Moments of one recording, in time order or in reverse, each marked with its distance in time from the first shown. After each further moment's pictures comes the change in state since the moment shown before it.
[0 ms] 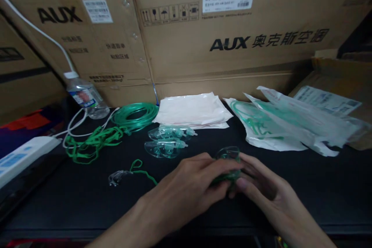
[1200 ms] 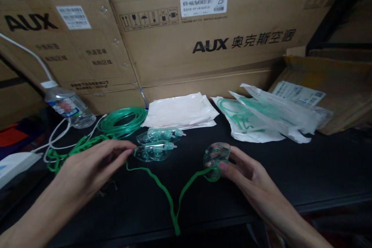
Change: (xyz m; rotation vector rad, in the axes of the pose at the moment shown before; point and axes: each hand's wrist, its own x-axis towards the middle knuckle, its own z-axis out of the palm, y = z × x) left_hand -0.077 -0.053 -0.113 0.573 0.229 -0.133; right_hand 0.010 0.000 -0.001 0.150 -0.080 0.004
